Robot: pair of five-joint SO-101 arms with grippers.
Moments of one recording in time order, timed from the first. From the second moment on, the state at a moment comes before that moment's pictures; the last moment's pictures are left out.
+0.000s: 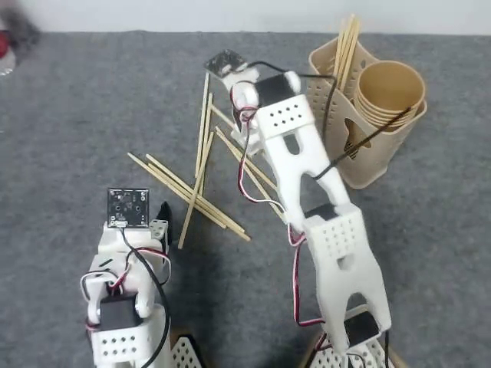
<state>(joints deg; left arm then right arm) -13.2 -103.2 95.3 58.9 -3.8 -28.1 44.4 -60.6 100.7 17.3</state>
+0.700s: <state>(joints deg) -13.1 -103.2 95.3 58.9 -3.8 -31.1 15.9 -47.7 100.3 20.0</state>
